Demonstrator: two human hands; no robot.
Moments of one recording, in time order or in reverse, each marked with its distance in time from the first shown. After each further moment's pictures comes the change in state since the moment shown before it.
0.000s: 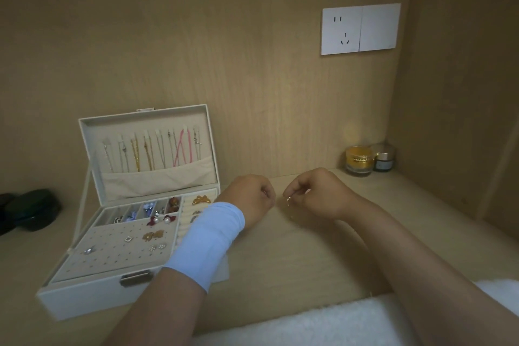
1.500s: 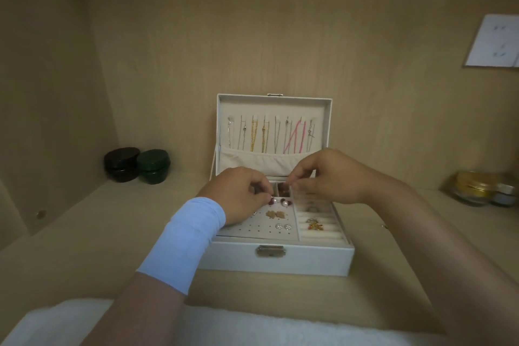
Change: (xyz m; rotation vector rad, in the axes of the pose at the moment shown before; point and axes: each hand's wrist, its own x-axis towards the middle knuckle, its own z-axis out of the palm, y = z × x) left_hand -0.098 -0.150 -0.108 -0.051 0.117 -0.107; right_hand 0.035 -0.163 0.088 -0.198 -0.285 -0.310
